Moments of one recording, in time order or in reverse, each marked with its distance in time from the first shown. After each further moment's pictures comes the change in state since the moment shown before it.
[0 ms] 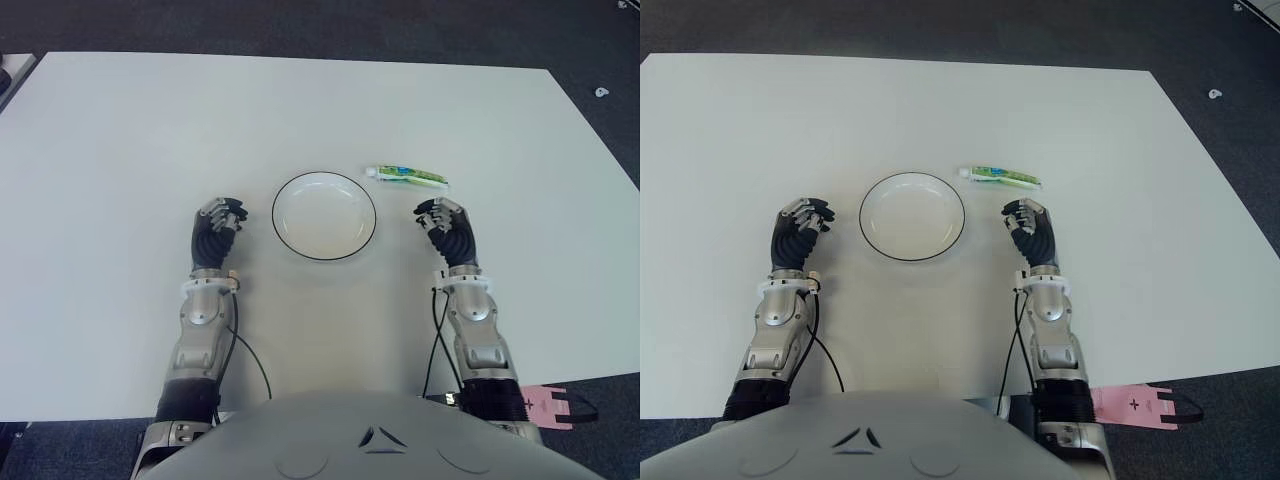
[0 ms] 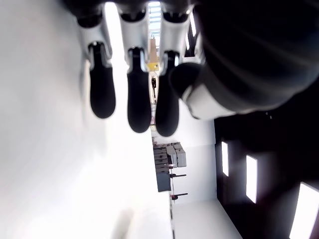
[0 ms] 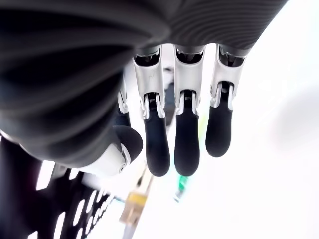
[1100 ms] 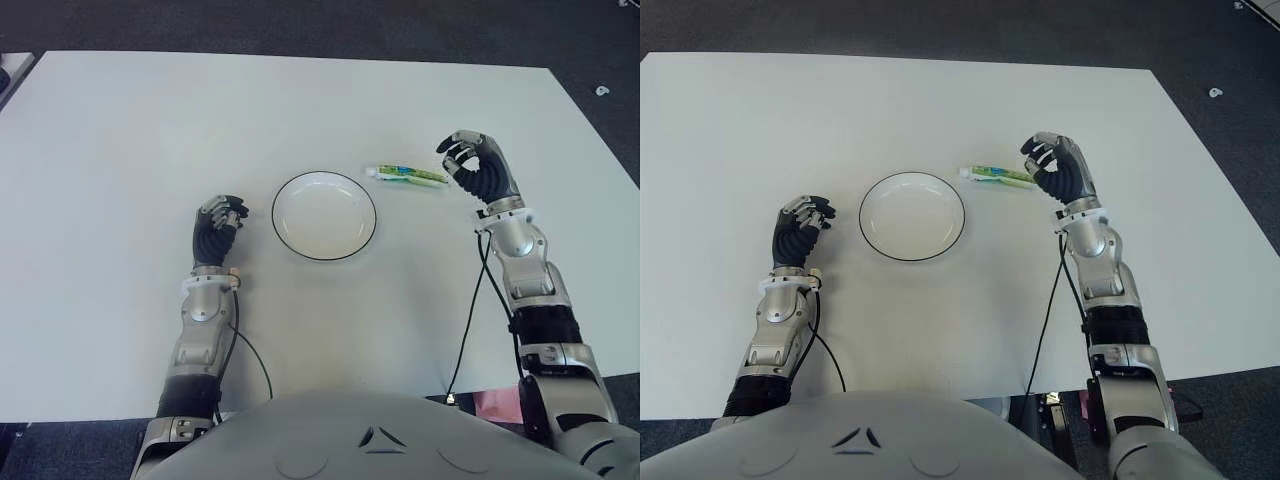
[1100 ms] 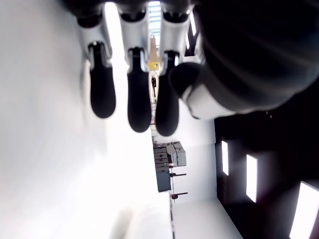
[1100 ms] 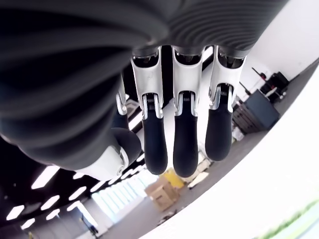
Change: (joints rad) left arm -0.018 -0.001 0.000 0.012 0.000 0.000 0.000; right arm -0.361 -0.285 0.019 0.255 -0.131 -0.194 0.062
